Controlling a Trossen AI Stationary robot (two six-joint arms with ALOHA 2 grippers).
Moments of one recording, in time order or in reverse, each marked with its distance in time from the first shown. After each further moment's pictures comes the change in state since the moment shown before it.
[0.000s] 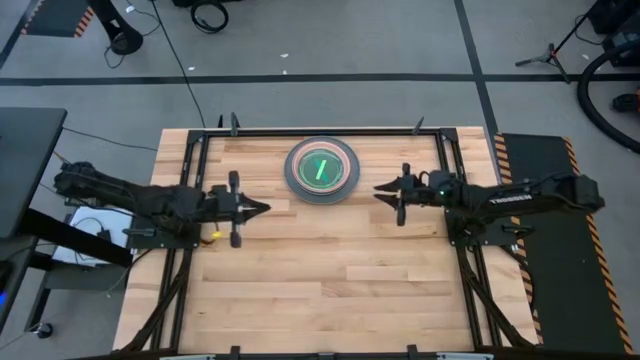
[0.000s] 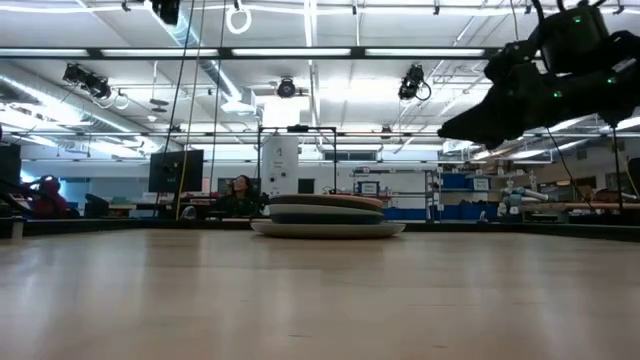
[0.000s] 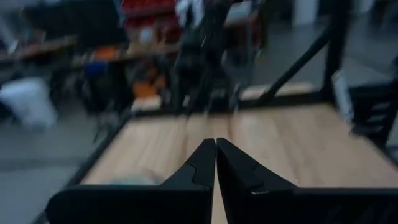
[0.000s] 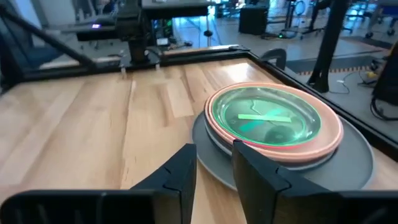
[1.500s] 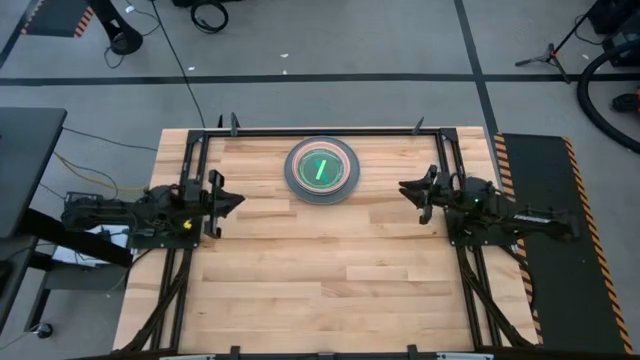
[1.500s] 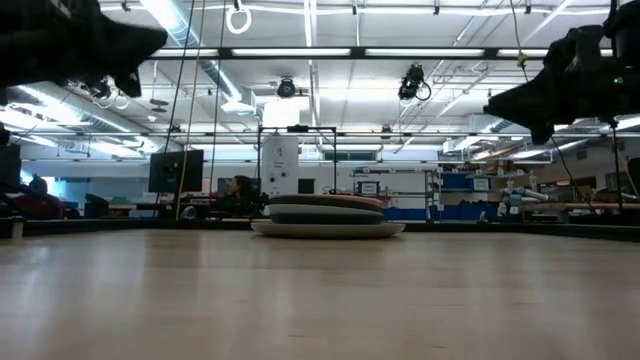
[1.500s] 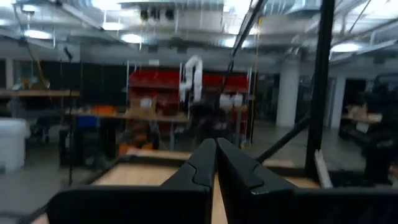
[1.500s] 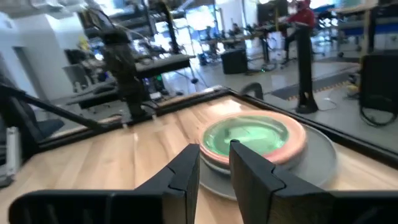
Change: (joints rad) left arm 0.262 -0.618 -0.543 0.335 0.298 -0.128; right arm 0.026 -0.866 -0.131 -0.541 0.118 0.195
